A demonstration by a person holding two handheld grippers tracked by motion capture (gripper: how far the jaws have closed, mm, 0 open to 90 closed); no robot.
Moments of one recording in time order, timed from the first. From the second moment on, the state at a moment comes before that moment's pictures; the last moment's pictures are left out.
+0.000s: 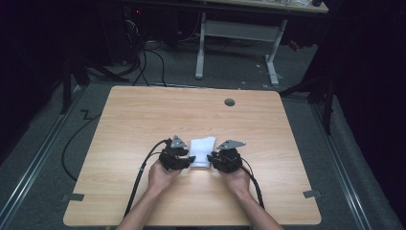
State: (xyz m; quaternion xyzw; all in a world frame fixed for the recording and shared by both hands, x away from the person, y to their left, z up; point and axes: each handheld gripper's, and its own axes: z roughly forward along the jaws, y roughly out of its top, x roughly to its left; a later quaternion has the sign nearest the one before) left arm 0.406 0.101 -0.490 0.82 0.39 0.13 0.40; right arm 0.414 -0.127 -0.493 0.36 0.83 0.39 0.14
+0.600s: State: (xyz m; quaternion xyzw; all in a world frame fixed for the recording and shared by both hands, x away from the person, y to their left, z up) left arm 0.416 0.094 -0.497 0.81 0.40 0.13 0.41; right arm 0.425 -0.131 -0.493 0.38 0.82 0.39 0.16
